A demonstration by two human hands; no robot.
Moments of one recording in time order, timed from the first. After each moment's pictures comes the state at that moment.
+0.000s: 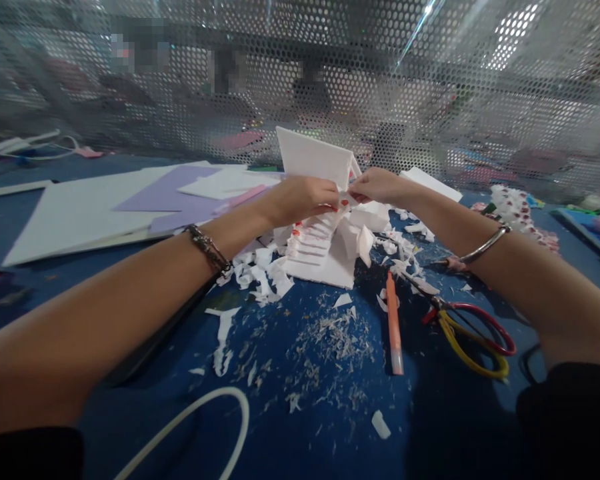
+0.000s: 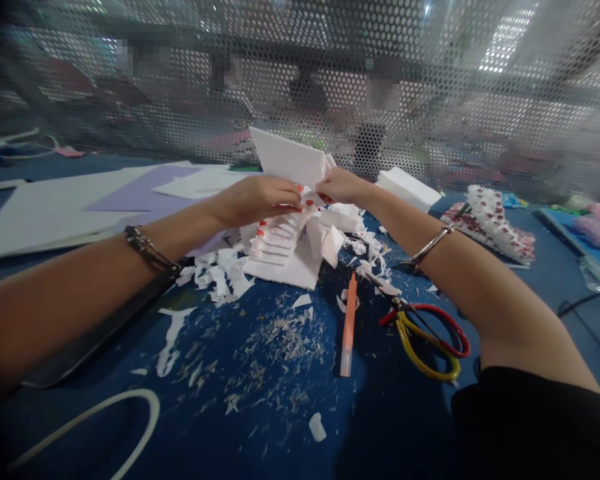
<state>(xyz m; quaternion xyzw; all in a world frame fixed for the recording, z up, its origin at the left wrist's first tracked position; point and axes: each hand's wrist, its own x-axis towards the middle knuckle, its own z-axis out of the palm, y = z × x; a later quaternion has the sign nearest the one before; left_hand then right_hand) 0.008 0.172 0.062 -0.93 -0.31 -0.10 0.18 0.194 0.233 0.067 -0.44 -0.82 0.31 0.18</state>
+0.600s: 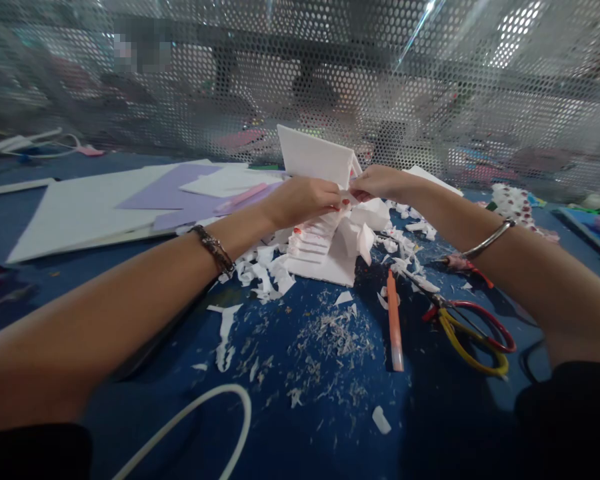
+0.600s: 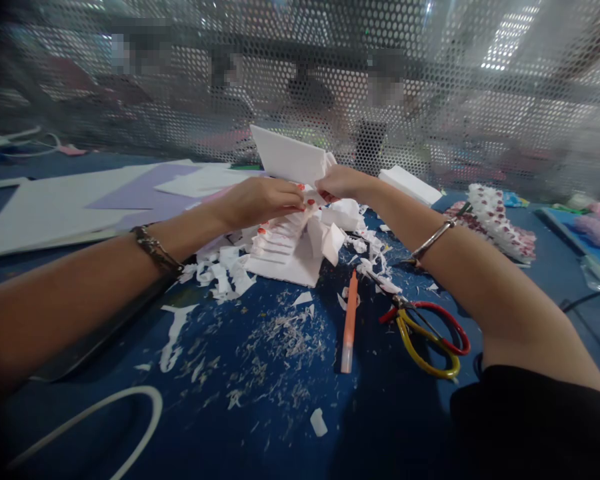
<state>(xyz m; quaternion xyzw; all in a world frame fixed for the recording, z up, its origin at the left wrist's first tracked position) 0.011 0.170 0.055 -0.92 -0.32 -0.12 0.20 0.188 0.230 0.073 -0.45 -0.80 0.36 0.18</state>
